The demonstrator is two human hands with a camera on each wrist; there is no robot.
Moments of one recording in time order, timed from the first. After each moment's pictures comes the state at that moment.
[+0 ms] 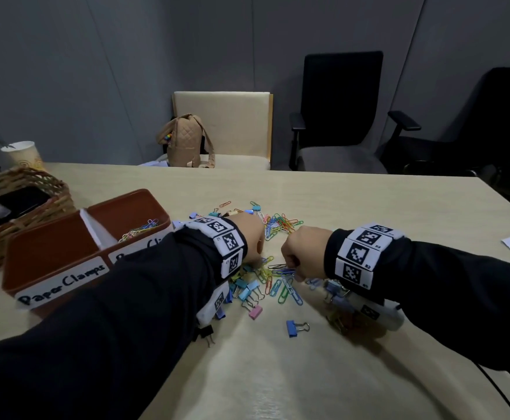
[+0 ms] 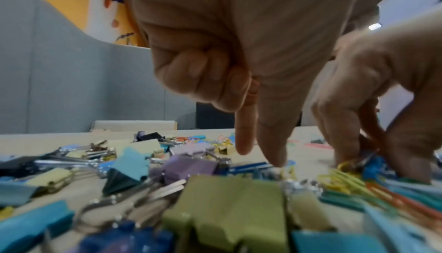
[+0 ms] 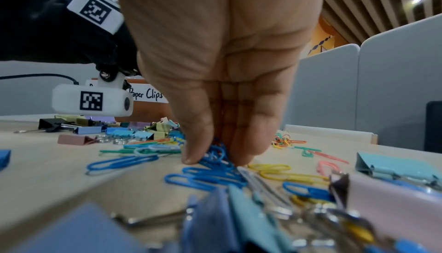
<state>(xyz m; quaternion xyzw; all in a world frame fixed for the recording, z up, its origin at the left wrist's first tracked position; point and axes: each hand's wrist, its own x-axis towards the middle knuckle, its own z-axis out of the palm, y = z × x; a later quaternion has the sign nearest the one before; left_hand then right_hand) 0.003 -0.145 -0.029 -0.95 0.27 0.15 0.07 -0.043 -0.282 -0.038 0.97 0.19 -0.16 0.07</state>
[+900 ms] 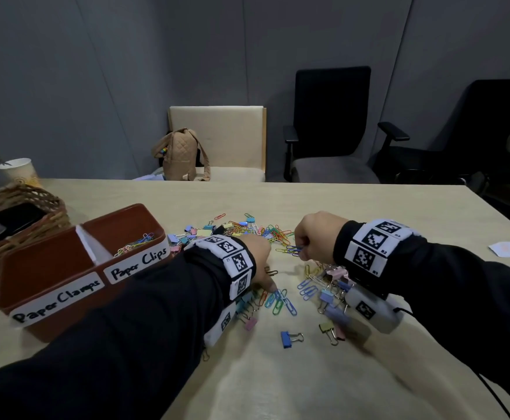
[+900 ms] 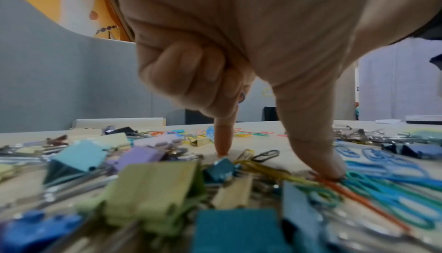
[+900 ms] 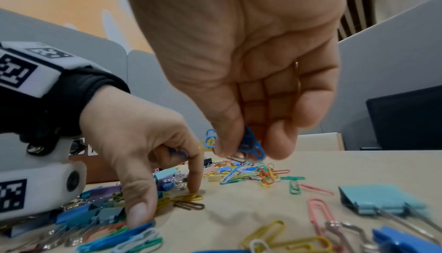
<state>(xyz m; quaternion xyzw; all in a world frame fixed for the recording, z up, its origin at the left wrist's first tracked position) -0.009 -0.168 -0.036 -0.94 0.27 0.17 0.11 -0.042 -0.308 -0.012 0.99 0.07 -0.07 -0.04</state>
